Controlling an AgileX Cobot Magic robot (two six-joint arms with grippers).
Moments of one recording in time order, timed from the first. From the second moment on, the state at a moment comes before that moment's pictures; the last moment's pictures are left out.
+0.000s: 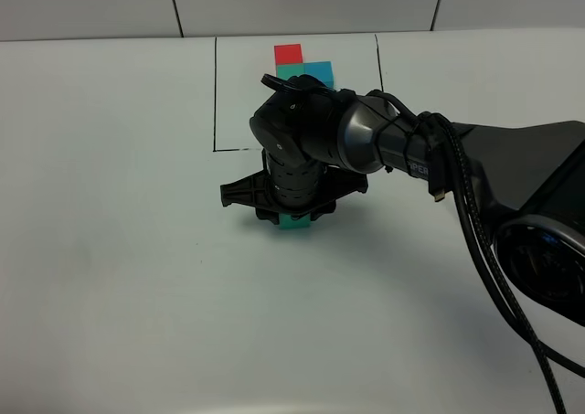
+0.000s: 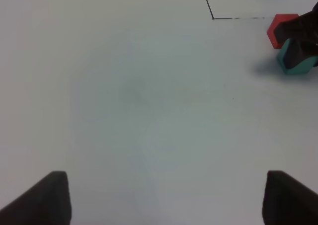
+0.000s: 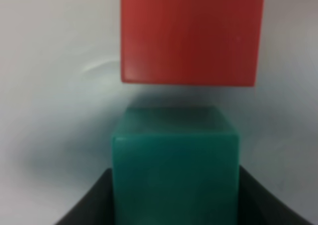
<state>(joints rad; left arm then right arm) 0.00 0.00 -0.51 -0.11 1.08 0.01 0.78 2.29 -1.71 -0.17 0.89 0.80</state>
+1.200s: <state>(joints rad) 0.00 0.00 -0.51 -0.11 1.08 0.01 0.79 2.31 -1.72 -0.22 0.86 0.87</state>
